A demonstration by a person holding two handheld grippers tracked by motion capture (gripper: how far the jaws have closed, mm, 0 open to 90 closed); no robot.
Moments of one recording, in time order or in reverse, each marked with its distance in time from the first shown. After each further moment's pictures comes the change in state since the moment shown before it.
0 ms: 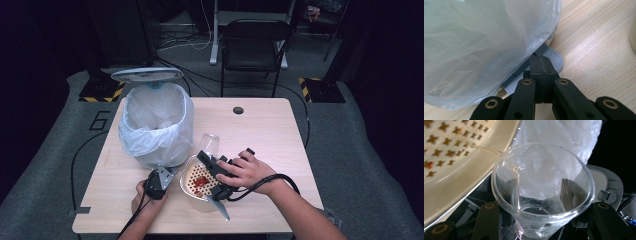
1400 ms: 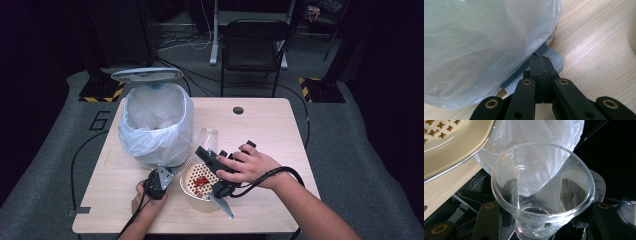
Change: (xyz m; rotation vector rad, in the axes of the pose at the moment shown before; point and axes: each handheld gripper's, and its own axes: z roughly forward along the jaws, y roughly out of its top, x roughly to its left) left arm 0.002 0.001 -0.001 0.012 -0.002 0.017; right arm -0.034 -0.017 -0.009 -0.039 -0.012 -0.115
